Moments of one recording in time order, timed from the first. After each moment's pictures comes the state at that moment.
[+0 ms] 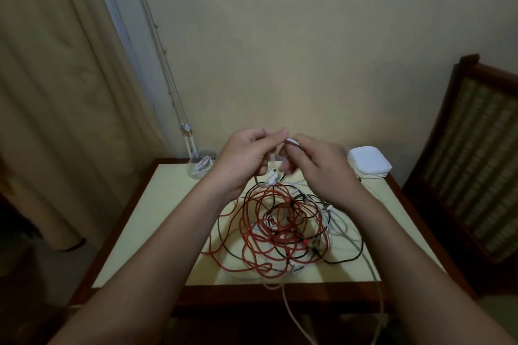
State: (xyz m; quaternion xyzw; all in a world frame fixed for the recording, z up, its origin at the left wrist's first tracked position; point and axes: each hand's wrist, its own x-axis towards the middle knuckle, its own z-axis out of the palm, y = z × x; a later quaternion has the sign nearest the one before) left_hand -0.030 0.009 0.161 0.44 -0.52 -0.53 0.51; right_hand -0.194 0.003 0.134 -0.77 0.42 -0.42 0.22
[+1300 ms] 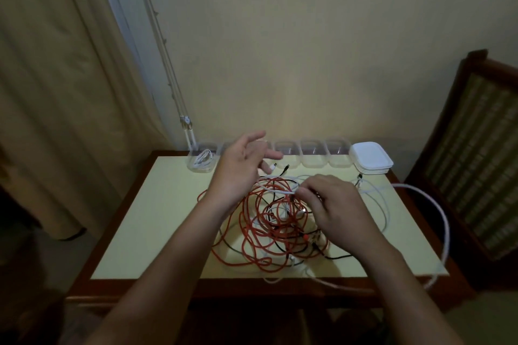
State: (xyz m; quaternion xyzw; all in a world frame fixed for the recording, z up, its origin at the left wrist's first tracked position) left_hand -0.017 0.023 0.131 0.53 -0.56 -0.40 0.49; right_hand -0.213 0.036 0.080 -0.81 0.47 -0.35 0.07
